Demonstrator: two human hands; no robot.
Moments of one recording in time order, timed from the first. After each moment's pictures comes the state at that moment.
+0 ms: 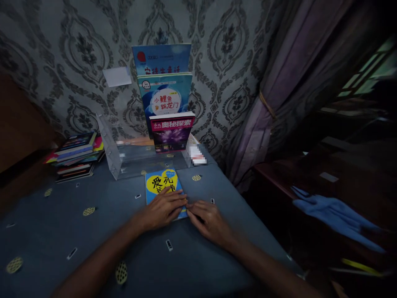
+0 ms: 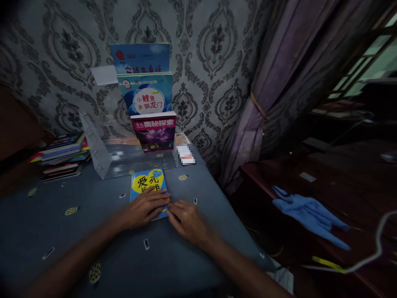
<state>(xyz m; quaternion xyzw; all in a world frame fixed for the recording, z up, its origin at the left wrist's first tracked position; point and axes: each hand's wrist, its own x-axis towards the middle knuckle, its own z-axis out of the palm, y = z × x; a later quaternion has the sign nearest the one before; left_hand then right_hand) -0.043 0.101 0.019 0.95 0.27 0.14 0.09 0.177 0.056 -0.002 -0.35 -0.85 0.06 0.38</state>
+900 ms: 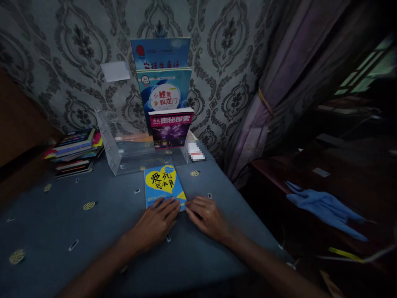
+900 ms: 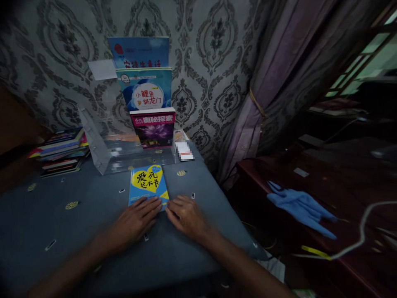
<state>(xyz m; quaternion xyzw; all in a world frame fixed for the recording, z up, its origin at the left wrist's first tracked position) -0.056 0.049 -0.003 0.94 0.30 0.14 -0.06 0.180 0.051 -0.004 -0.36 -0.86 0.05 0.35</state>
